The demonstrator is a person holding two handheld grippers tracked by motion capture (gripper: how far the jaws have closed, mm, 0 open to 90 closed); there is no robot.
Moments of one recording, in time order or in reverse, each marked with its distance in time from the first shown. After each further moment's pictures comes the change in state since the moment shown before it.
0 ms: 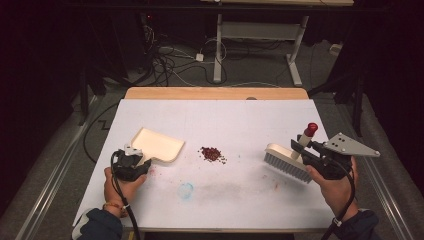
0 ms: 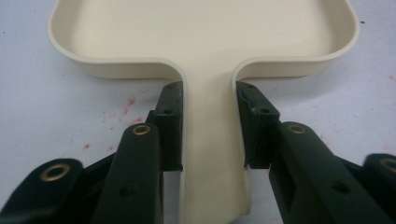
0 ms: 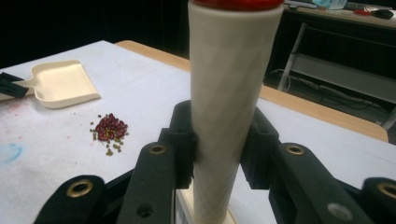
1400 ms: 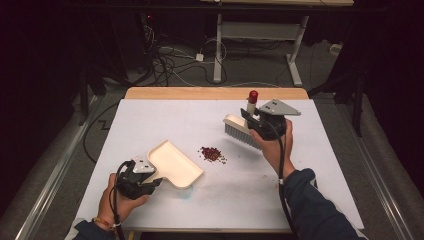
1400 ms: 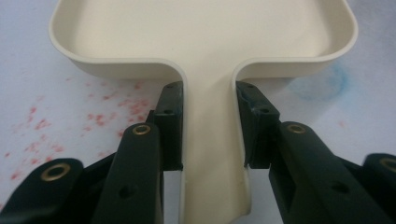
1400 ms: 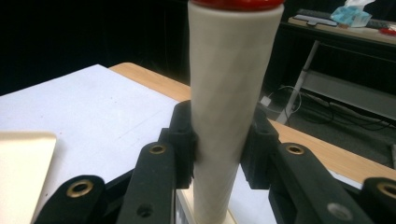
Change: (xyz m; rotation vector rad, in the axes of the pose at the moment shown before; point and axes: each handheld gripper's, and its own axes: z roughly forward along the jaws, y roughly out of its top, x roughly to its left) left arm -0.050 -0.005 -0.043 0.104 -0.202 0.307; right arm 0.047 0.053 0.146 -0.022 -0.005 -0.029
